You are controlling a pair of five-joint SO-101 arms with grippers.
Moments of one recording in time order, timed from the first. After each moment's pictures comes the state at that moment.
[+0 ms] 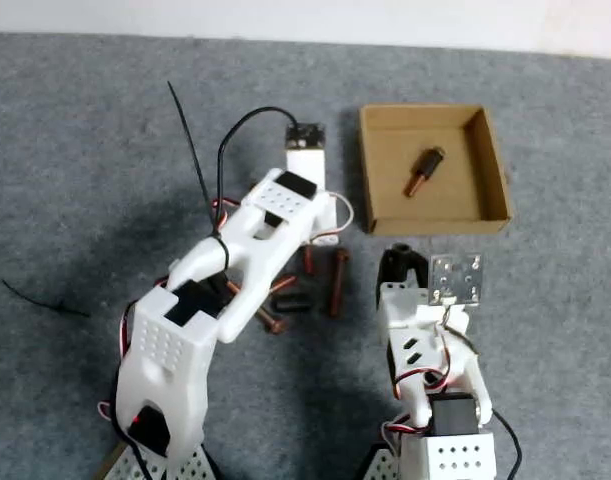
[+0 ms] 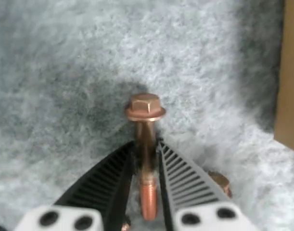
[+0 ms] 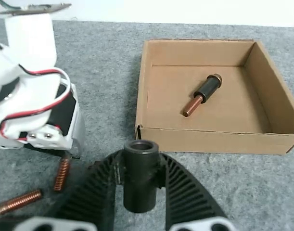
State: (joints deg) left arm 22.0 30.3 -4.0 57.5 34.9; right arm -7.6 -104.3 94.9 37.6 1.2
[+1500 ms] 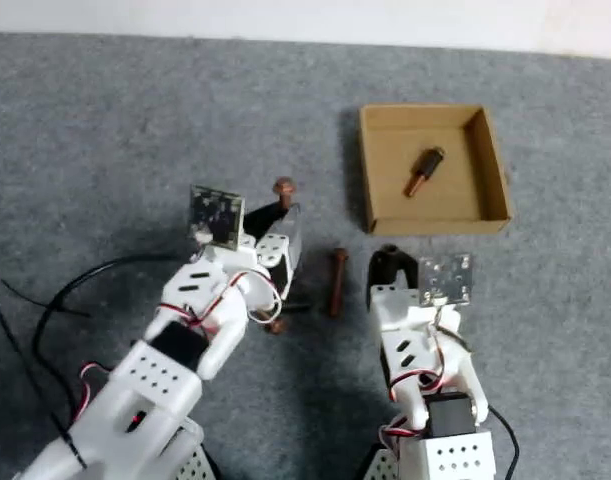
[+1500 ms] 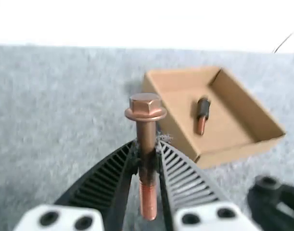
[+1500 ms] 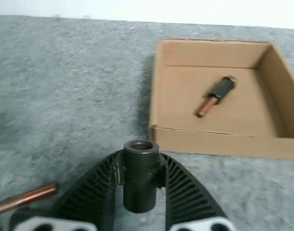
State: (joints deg) left arm 22.0 -55.8 74.4 4.1 21.0; right arm -12.2 -104.3 95.5 37.6 1.3
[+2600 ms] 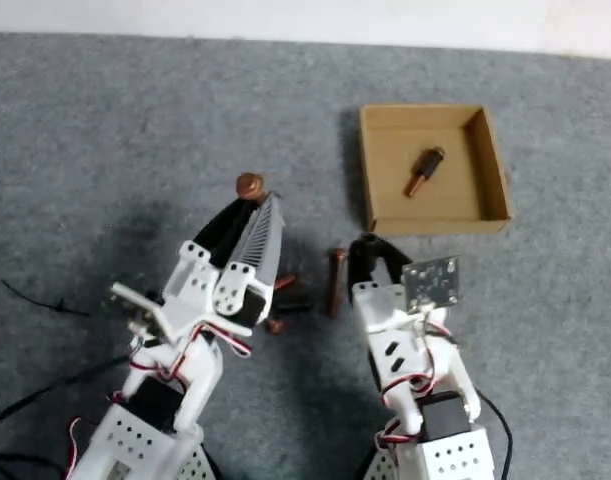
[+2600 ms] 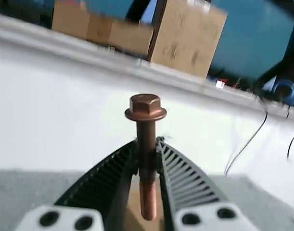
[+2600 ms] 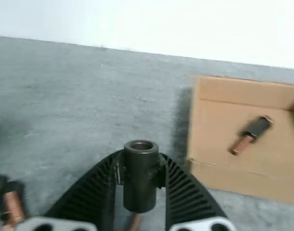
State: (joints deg) left arm 22.0 -95.7 96.2 -12.4 20.6; right arm -19.5 -104.3 95.5 30.2 1.3
